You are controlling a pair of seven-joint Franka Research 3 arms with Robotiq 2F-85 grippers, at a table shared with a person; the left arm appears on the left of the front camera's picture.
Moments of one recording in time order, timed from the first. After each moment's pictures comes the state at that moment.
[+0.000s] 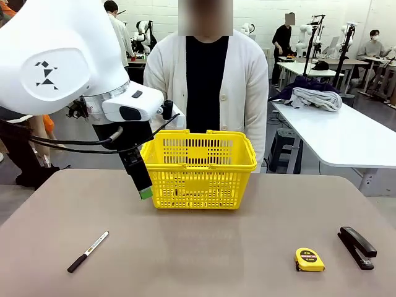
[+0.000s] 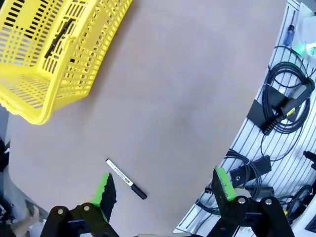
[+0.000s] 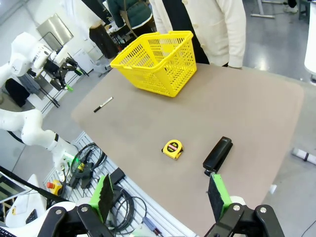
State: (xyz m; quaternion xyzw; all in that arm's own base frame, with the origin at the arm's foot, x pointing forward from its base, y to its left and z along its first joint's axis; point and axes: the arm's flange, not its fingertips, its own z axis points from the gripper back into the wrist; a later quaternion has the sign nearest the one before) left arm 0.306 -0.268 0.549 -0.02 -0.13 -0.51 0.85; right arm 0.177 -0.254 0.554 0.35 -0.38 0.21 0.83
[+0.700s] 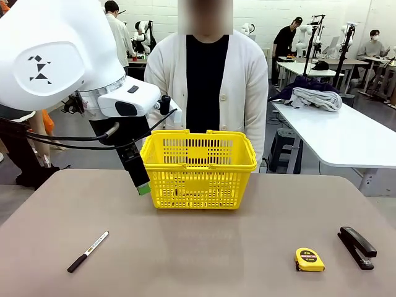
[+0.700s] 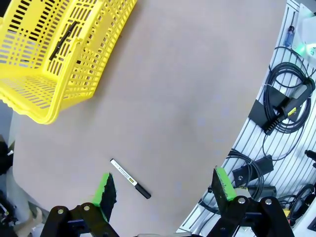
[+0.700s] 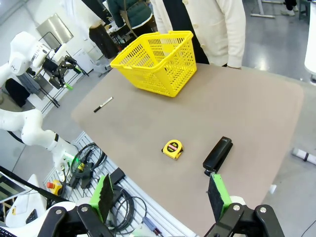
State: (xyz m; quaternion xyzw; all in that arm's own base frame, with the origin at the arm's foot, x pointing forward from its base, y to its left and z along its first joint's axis) left arm 0.307 -0.264 0.556 -0.02 -0.13 -0.52 0.84; right arm 0.177 -0.254 0.554 0.35 -0.38 0.21 0.83
